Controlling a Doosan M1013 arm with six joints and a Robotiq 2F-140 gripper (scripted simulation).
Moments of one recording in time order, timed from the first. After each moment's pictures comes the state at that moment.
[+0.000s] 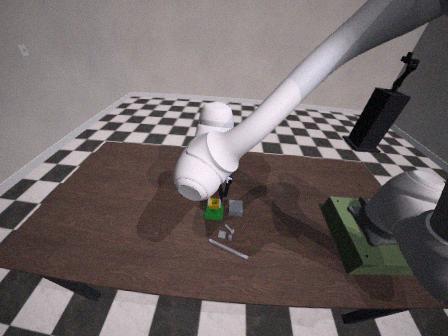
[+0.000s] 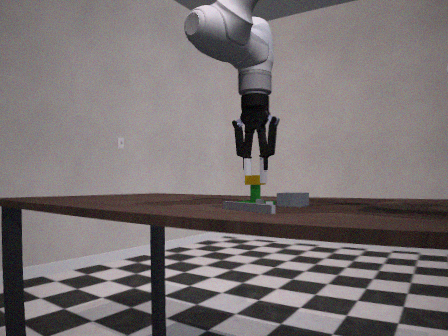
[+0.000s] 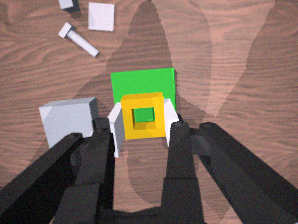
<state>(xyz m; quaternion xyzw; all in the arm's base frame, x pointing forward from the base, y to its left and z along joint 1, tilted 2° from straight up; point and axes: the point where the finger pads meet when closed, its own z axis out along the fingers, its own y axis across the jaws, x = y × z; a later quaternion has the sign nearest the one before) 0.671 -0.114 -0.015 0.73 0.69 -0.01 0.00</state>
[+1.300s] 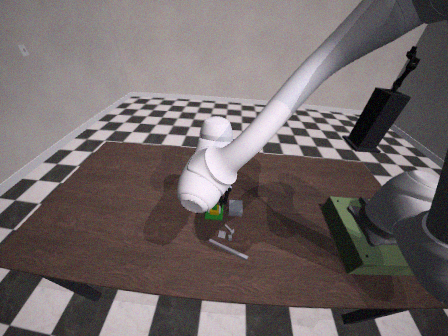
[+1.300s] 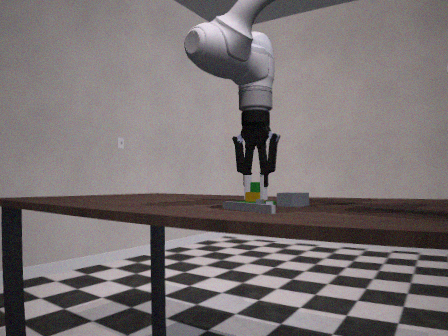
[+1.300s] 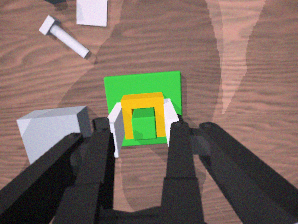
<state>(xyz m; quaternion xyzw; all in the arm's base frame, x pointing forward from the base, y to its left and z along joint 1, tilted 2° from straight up) 0.670 -0.115 -0.059 0.73 0.69 -0.01 0.00</state>
